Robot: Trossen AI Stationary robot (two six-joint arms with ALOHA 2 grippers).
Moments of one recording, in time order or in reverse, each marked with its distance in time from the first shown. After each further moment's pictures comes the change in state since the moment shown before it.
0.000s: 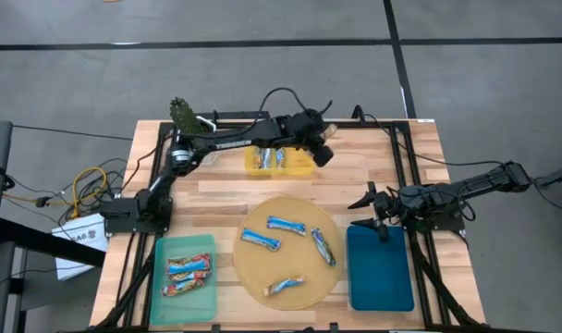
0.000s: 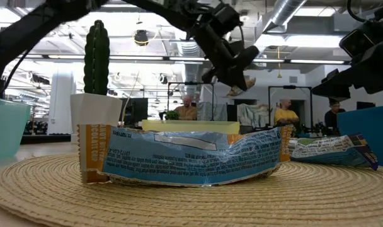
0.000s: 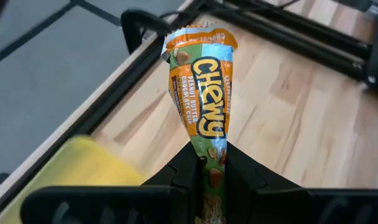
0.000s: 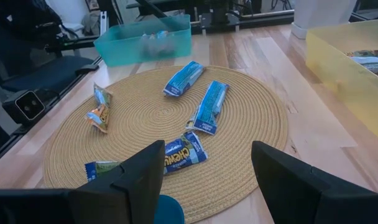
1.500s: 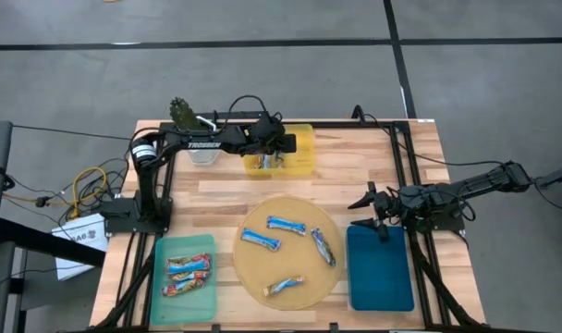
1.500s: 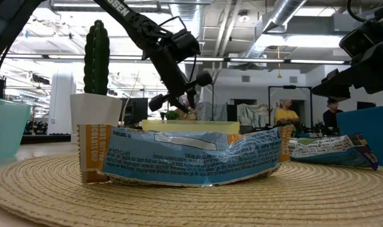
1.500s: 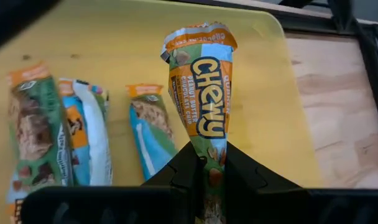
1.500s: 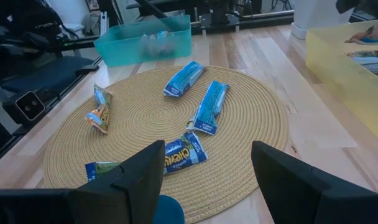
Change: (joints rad) left arm 0.117 -0.326 -0.726 0.251 -0.049 -0.799; right arm 0.000 0.000 0.000 0.000 0.000 0.000
